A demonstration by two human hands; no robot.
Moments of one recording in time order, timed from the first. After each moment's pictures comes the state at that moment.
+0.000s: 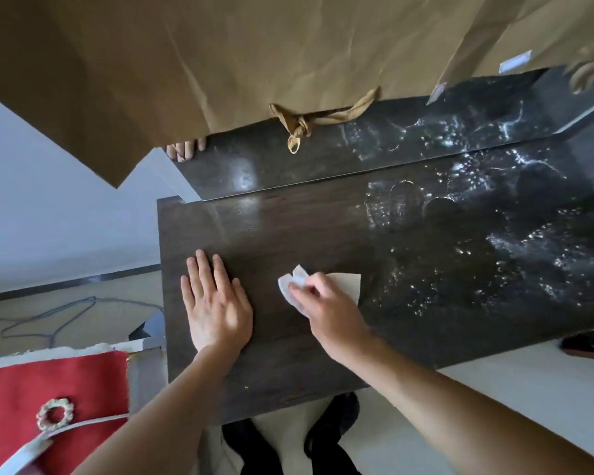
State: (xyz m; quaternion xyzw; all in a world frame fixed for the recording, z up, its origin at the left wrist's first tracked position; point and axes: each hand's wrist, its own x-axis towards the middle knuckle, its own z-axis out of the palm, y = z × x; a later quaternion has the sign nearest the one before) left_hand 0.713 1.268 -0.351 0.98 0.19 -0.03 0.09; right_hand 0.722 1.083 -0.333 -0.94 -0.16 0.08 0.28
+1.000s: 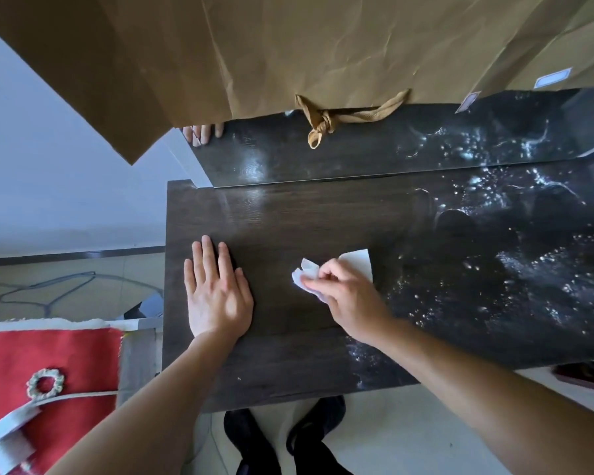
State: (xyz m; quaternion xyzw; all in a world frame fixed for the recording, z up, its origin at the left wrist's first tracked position) left_hand 0.714 1.269 -0.350 0.98 0.17 -0.01 0.08; right_hand 0.753 1.048 -0.327 -0.91 -0.27 0.11 0.30
